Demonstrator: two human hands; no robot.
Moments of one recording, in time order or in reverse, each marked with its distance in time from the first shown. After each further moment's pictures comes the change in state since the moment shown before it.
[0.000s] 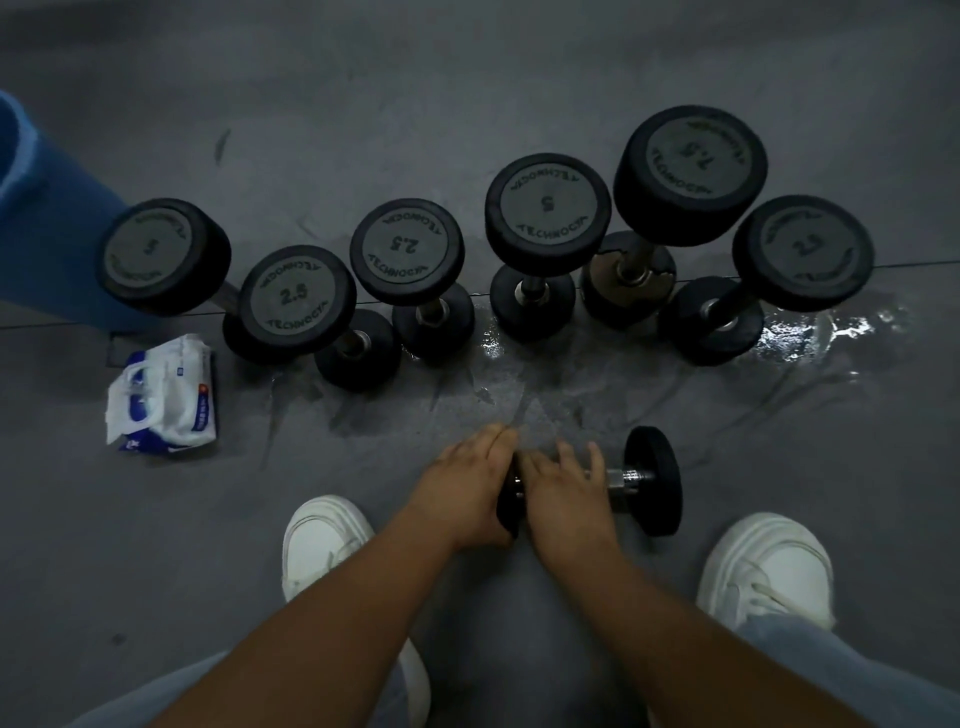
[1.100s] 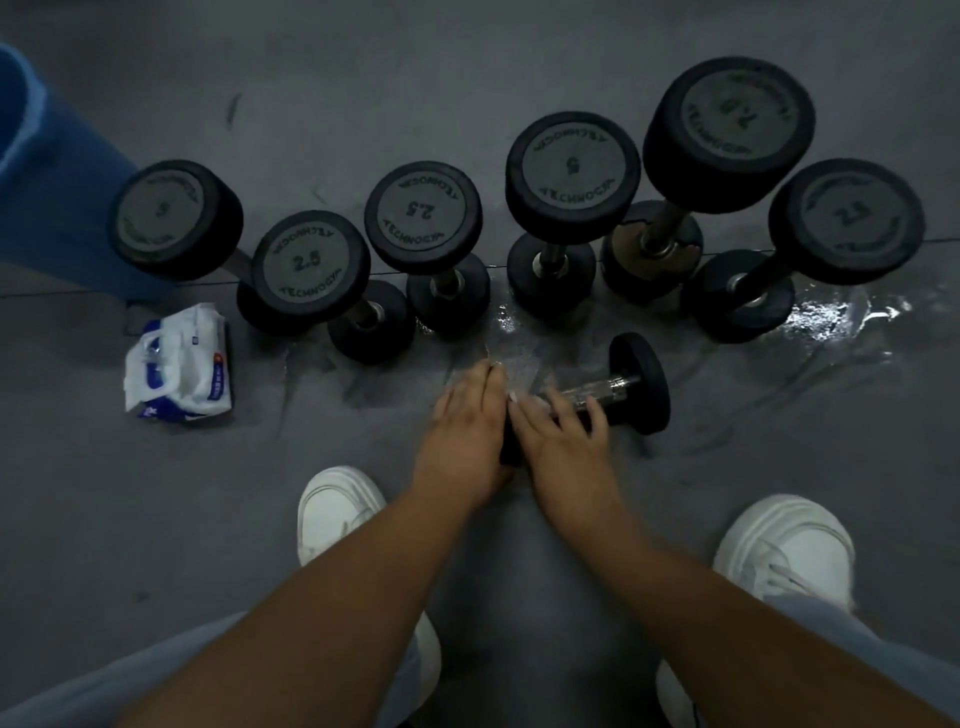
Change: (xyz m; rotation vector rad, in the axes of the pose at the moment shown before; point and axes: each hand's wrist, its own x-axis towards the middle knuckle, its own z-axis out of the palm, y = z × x) left_hand 0.003 -0.001 -0.009 -0.005 0.176 -0.189; right_hand 0.015 -0.001 -0.015 -0.008 0.083 -0.159
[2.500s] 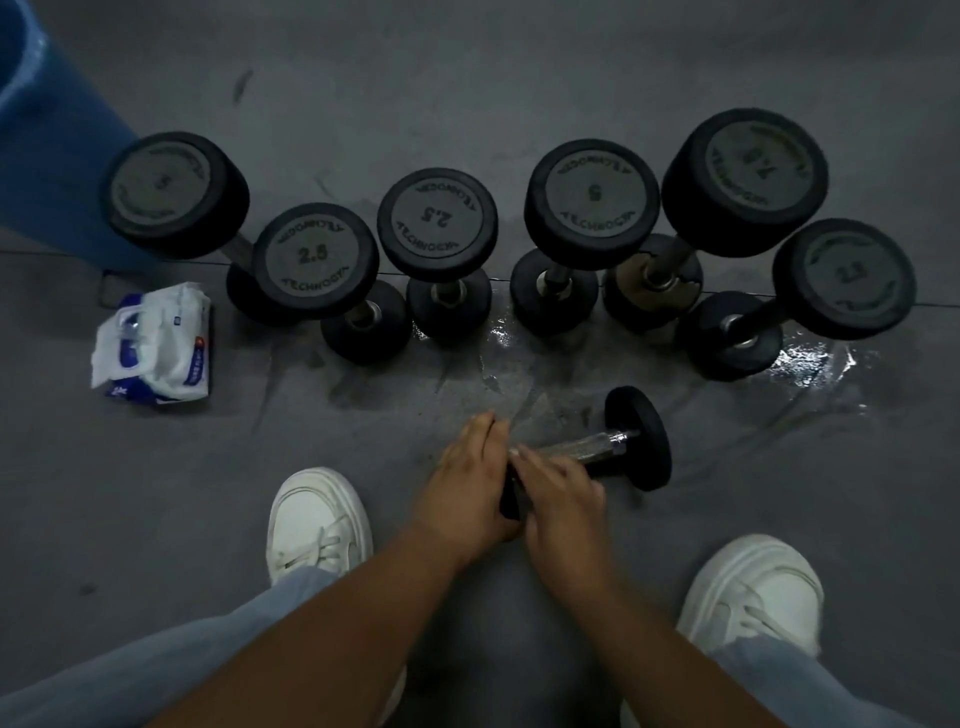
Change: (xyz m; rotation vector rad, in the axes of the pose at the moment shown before) left_hand -0.022 0.008 0.027 -0.249 -0.048 -0.019; right_hand -0.028 0.005 0.023 0.317 0.148 0.052
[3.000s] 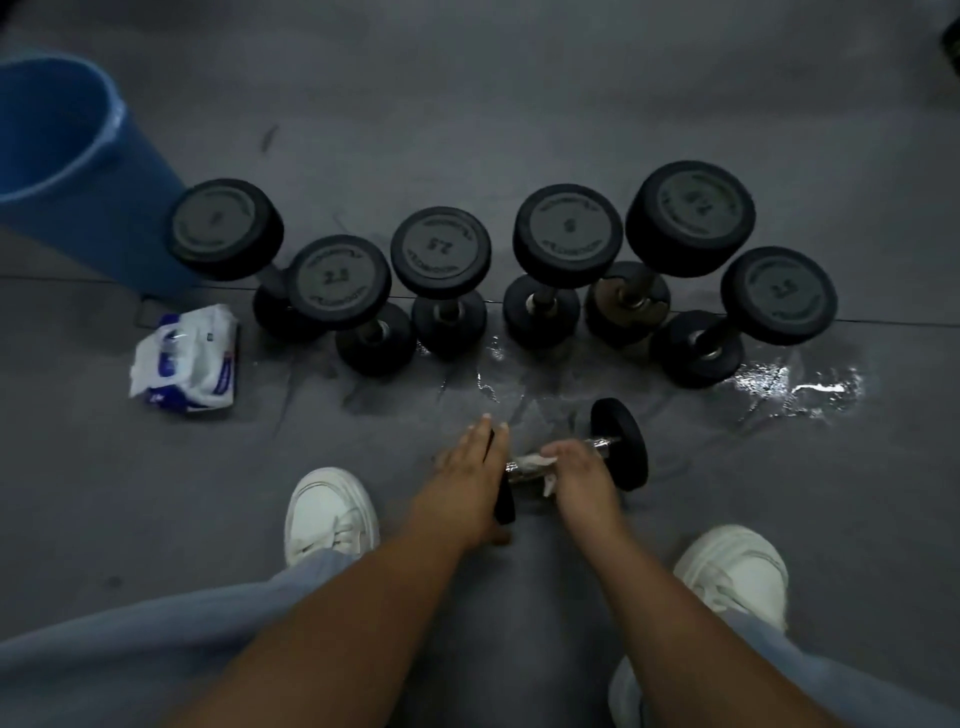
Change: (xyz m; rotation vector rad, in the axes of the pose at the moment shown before) left_hand -0.017 0.012 -0.015 0.196 -0.167 -0.002; right_hand 0.012 -0.009 -0.048 0.541 0.062 0.470
